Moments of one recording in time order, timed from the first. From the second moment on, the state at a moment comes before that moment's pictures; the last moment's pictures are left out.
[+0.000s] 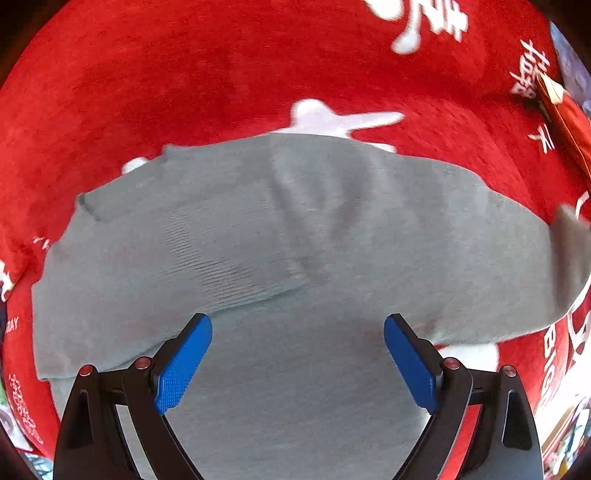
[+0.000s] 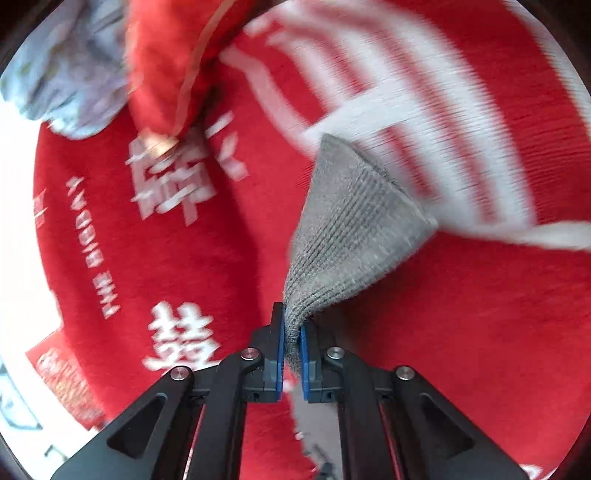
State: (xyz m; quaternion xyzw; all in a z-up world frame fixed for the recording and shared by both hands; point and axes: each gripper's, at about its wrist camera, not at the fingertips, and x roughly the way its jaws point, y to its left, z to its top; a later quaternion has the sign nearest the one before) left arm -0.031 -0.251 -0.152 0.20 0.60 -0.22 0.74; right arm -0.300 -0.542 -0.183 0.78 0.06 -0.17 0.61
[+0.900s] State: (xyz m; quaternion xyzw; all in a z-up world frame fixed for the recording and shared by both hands) left arm 0.046 0.053 -0.151 0.05 0.62 -0.03 0.78; right arm 0.055 -0.186 -0.155 0.46 0.52 0.06 0.72
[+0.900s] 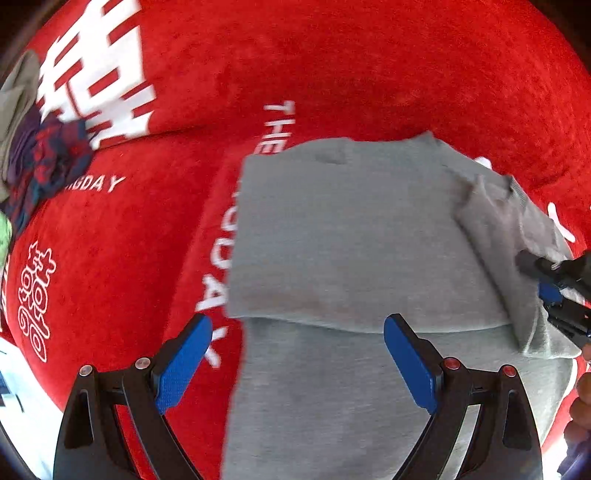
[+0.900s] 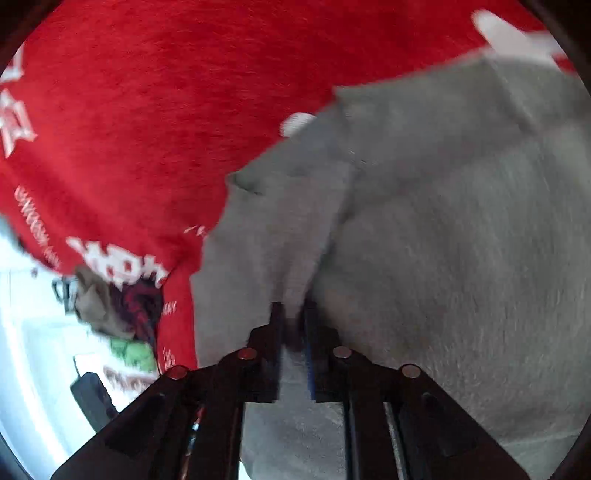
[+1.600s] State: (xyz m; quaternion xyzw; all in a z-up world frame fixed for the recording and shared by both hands) left arm 0.063 0.094 -0.152 -0.06 0.62 -0.11 0.77; right arm 0.049 -0.048 -0.124 0.08 0.58 0.15 0.79
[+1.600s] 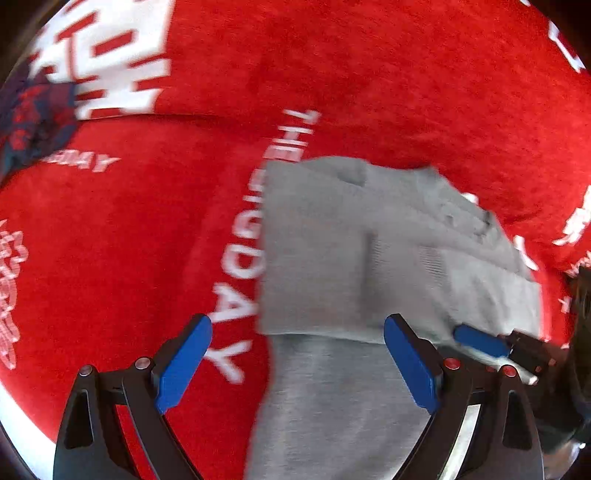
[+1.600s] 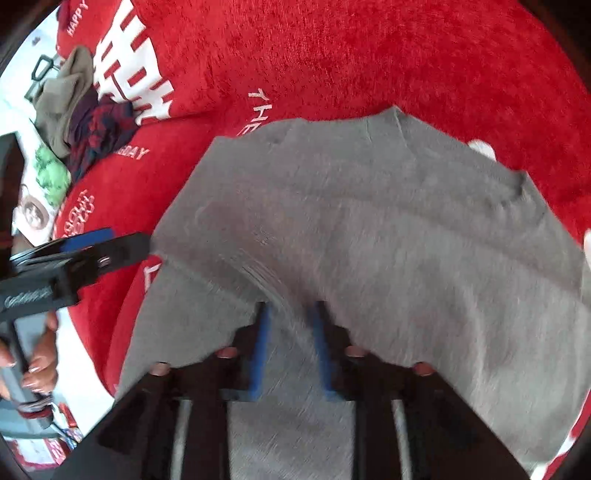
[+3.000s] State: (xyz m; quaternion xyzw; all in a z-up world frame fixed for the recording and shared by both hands) left arm 0.059 0.038 -0.143 0.05 0.61 -0.11 0.78; right arm -0.088 -0.317 -0.115 0.37 0.52 -0.14 0.76
